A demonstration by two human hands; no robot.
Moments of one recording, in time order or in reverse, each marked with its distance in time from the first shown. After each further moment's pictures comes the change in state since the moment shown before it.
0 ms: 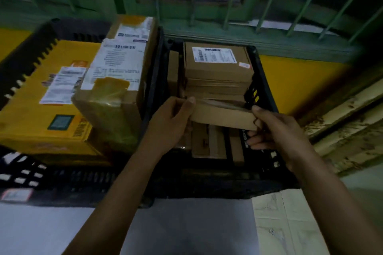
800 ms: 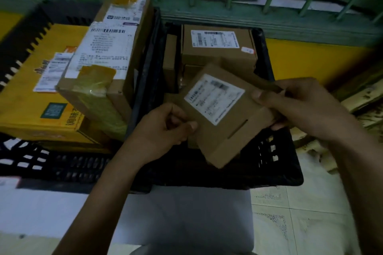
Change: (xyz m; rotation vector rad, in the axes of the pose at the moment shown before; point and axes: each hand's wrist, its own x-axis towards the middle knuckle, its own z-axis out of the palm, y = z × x) left_hand -0.028 0.002 -0.003 0.128 -0.167 -0.095; right_hand -0.006 -0.055 -0.029 -0.370 -0.231 -0.241
